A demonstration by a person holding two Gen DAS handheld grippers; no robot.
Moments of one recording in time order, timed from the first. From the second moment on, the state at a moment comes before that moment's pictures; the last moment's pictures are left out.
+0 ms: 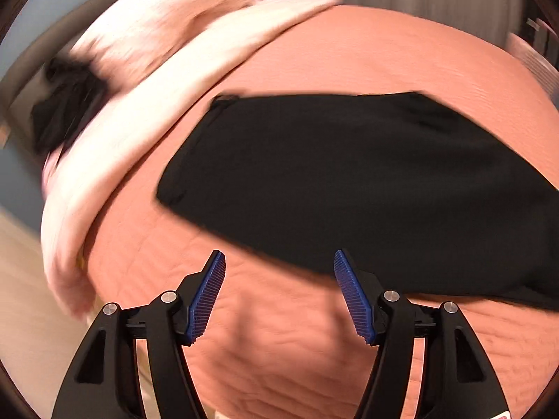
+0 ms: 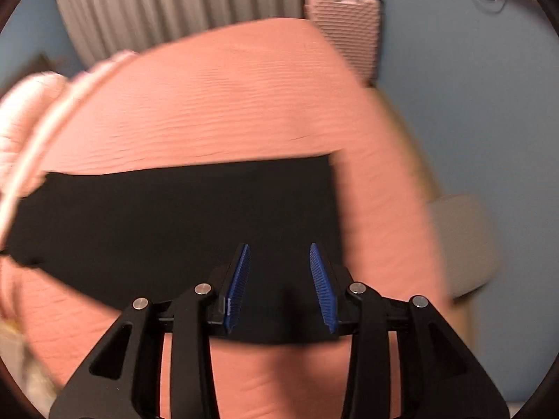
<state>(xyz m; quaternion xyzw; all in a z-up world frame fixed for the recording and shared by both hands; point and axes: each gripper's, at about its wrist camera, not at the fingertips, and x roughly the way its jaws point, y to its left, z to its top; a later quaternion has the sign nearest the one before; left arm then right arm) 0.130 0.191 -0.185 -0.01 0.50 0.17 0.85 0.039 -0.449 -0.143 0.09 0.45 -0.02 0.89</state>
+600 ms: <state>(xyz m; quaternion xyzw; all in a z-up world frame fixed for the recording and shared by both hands) 0.156 0.378 -0.233 -0.26 0.46 0.19 0.83 0.065 -0.104 -0.169 -0.06 0.48 0.22 0.85</state>
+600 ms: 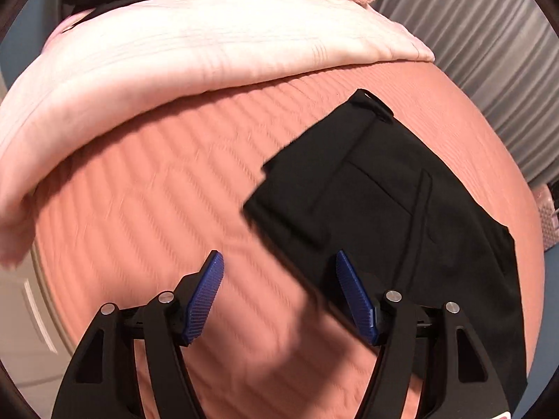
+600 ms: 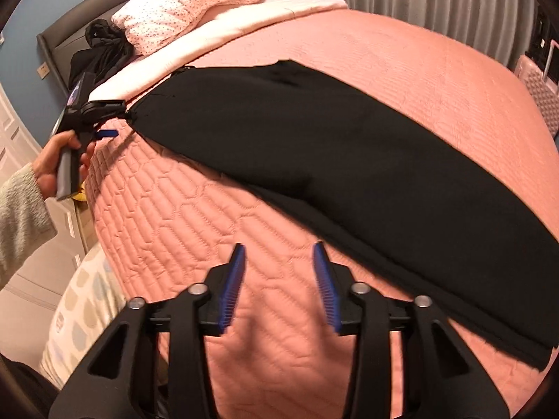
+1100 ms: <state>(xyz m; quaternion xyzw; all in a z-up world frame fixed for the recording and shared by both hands) 0.199 0.416 -0.211 -0.07 0.45 0.28 0.84 0.057 -0.208 -0.168 0.02 0.50 0.09 0.86</state>
